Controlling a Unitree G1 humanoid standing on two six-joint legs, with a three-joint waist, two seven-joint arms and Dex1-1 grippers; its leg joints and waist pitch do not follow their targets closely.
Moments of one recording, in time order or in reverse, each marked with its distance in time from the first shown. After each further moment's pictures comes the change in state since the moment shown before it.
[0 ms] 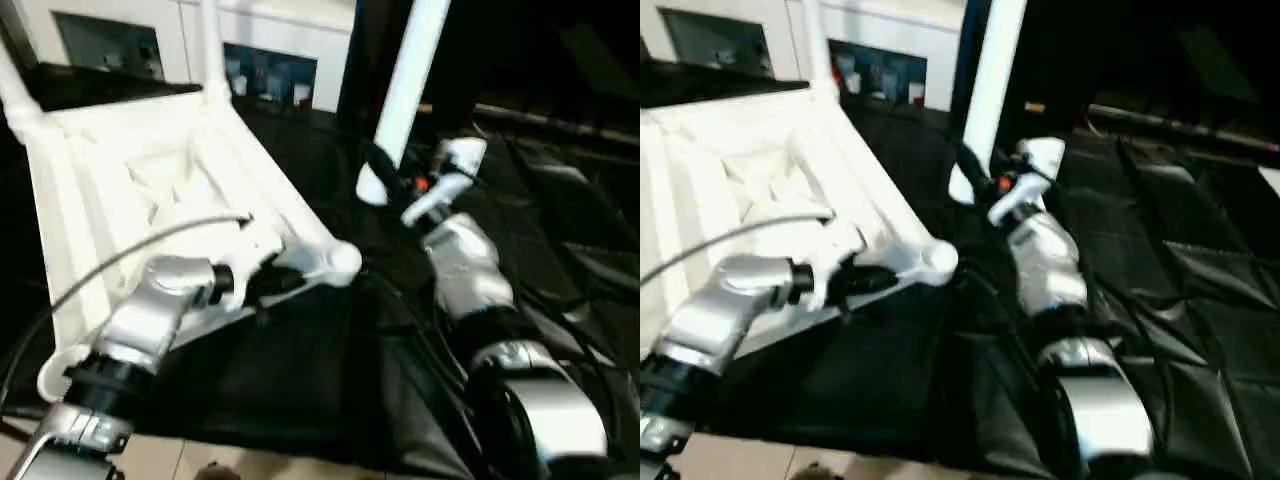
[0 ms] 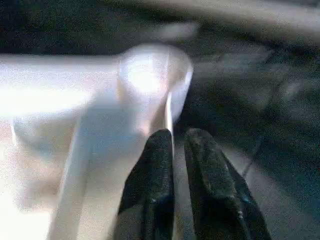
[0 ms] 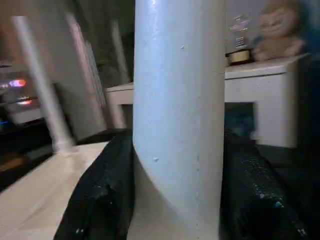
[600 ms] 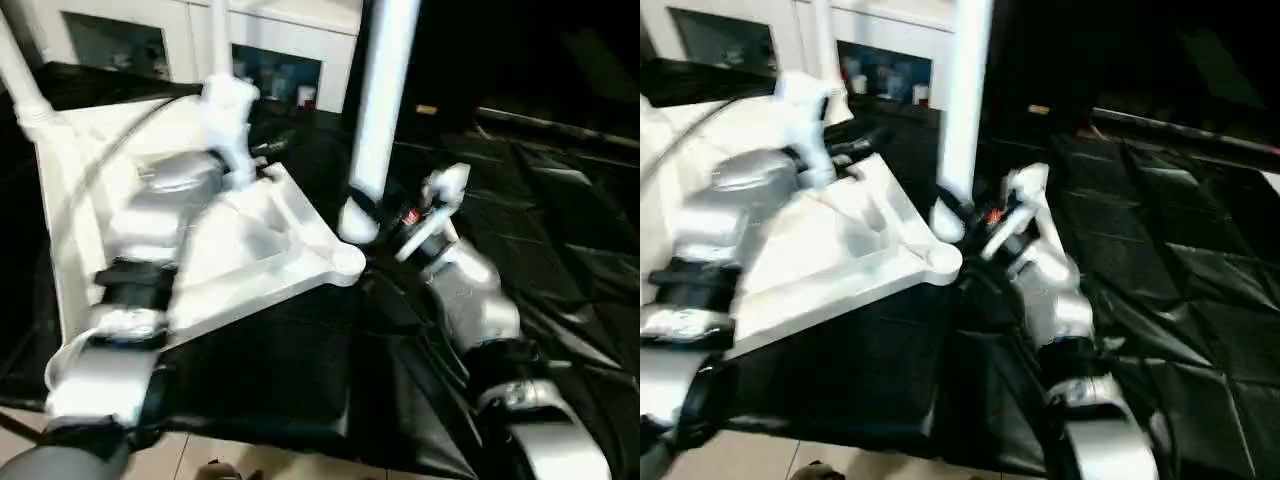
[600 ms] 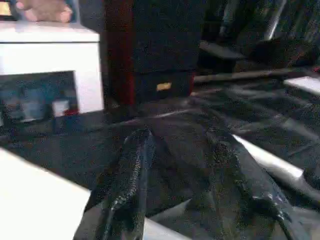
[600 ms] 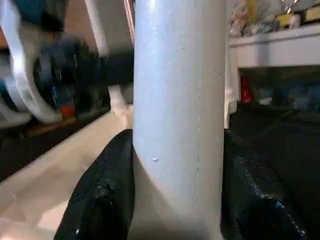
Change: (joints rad) left arm -0.425 -0.224 0.219 0.301 -0.007 -0.040 0.425; right arm 0.140 0.004 0.105 -0.157 -0.042 0.108 0.071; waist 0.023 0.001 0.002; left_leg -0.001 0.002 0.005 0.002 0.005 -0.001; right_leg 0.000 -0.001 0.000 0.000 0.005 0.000
